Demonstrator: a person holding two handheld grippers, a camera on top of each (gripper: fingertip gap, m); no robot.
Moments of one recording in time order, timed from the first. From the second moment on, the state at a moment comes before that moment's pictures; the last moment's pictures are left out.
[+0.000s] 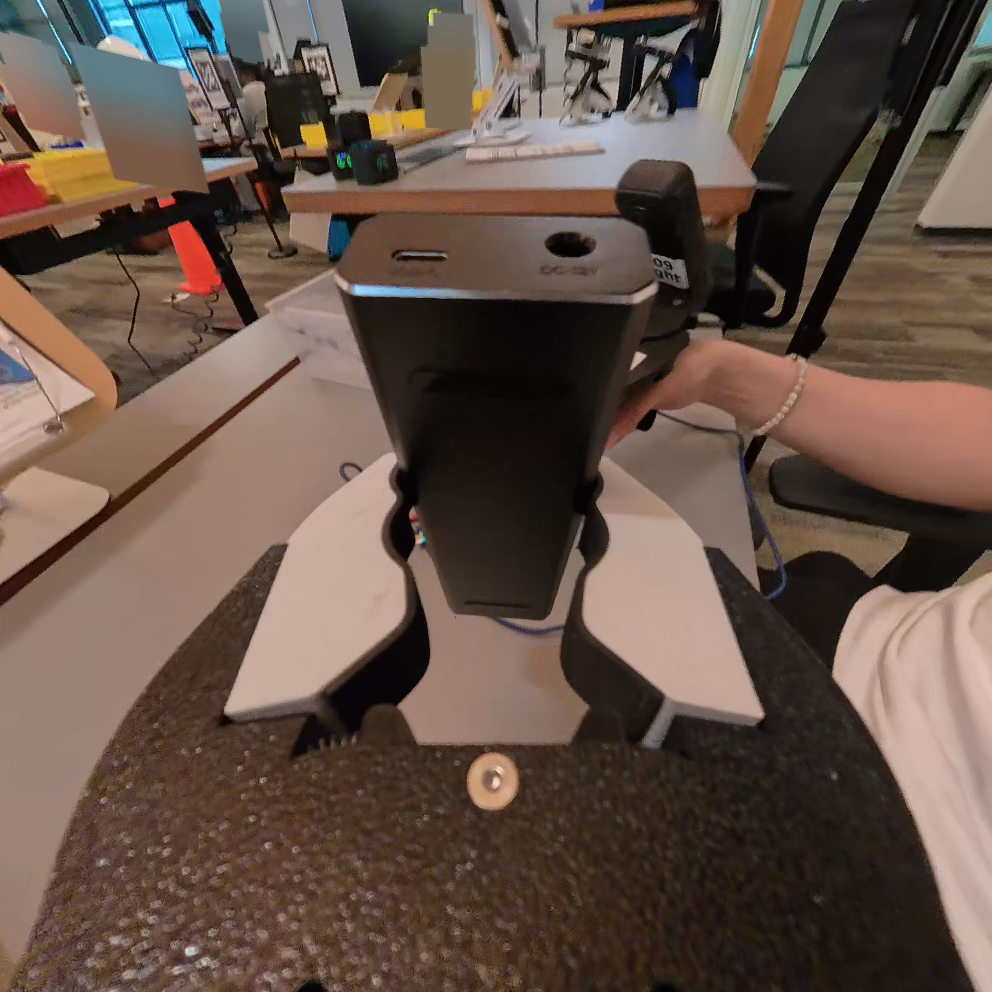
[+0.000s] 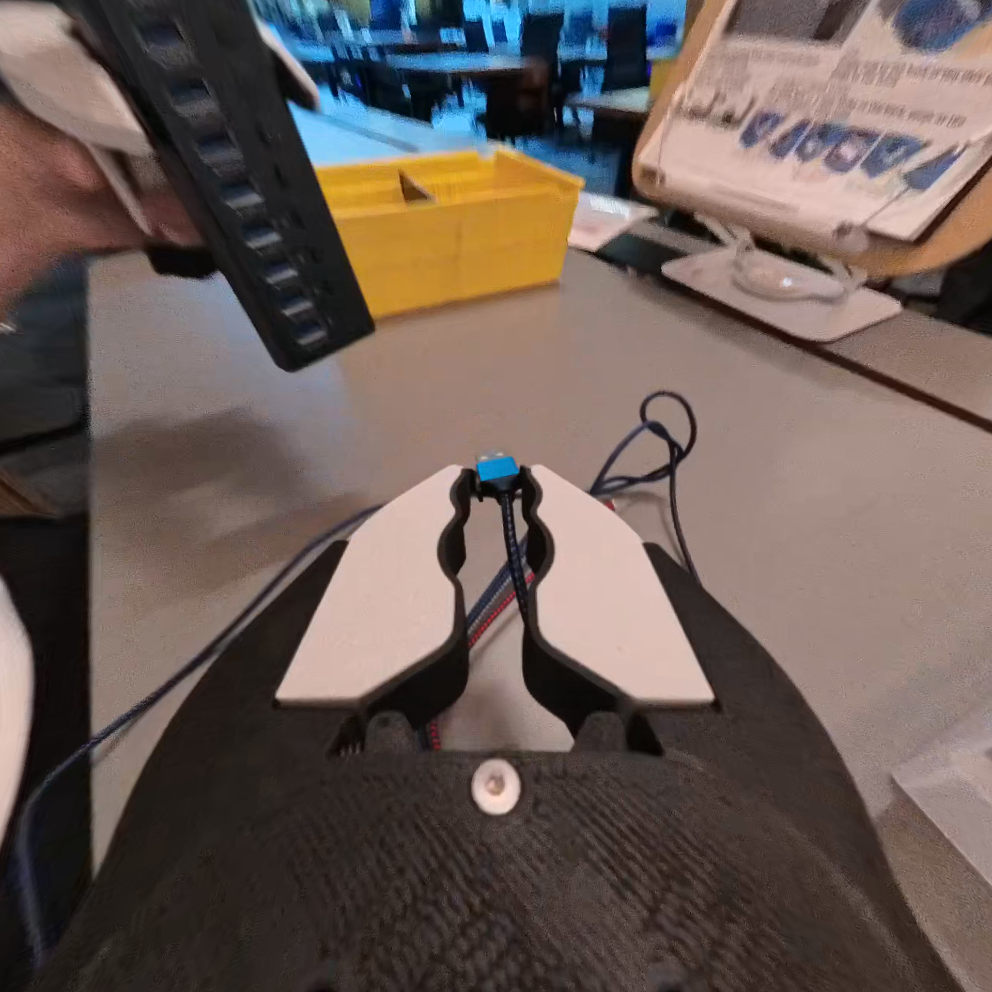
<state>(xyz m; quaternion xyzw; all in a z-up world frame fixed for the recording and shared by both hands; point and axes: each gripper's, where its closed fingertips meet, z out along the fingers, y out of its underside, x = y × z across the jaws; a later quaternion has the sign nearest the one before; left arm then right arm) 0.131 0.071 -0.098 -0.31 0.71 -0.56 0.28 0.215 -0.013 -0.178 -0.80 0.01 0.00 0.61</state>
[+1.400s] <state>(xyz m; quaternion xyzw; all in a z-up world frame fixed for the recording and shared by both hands) 0.074 0.107 -0.135 -0.29 0.71 -0.58 0.27 0.129 -0.076 -0.232 -0.92 -0.19 -0.05 0.34</state>
